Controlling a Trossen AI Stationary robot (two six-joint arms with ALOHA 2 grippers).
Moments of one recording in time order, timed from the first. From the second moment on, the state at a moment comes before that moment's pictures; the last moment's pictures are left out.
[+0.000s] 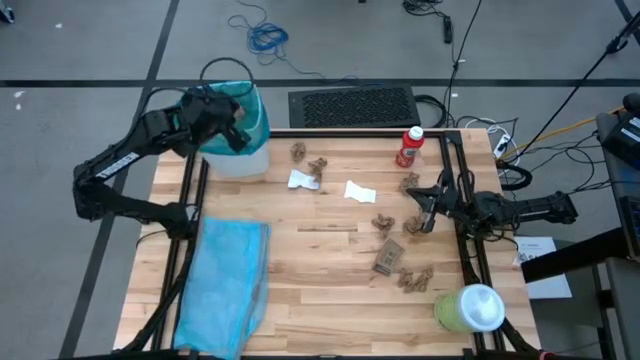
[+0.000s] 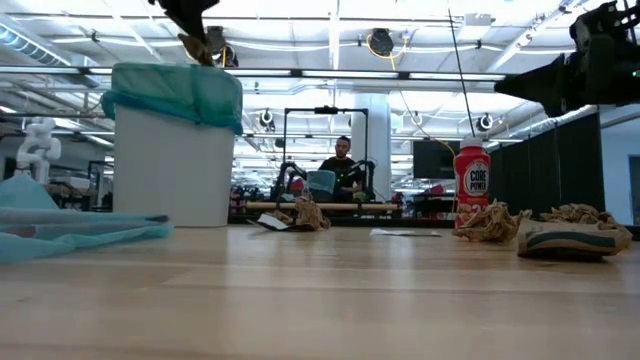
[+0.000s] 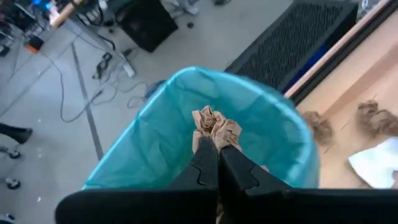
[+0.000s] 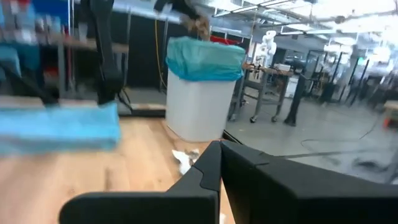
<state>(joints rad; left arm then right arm) 0.48 1.17 1.50 -1.08 -0.61 0.06 0.13 0.01 0.01 0.11 0.52 -0.14</state>
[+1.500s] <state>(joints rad) 0.65 1.16 1.51 -0.92 -0.12 0.19 -0.22 1.14 0.81 0.03 0.25 0.02</state>
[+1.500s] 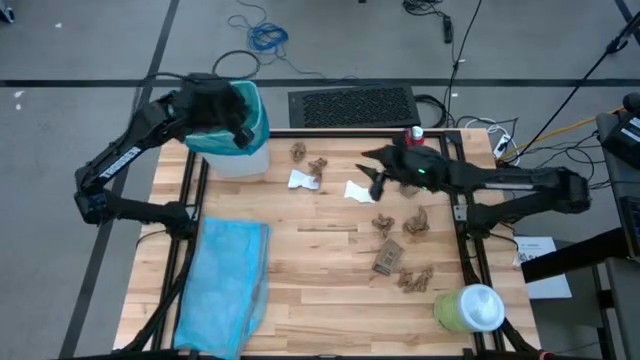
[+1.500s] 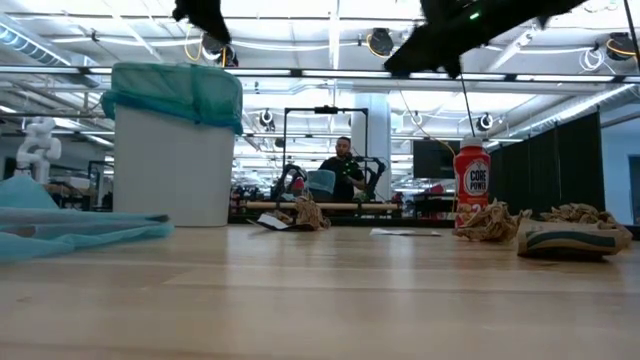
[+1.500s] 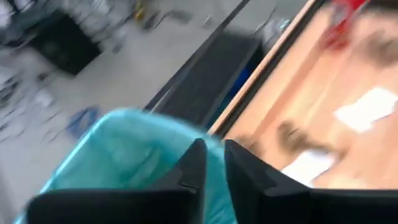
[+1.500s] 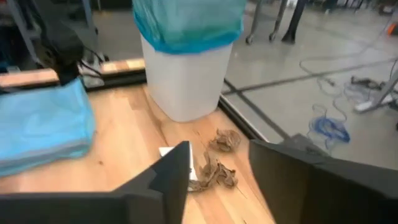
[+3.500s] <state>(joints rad) 0.53 1.10 1.32 -0.75 0.13 0.17 -0.35 2.02 1.56 -0.78 0.02 -0.04</state>
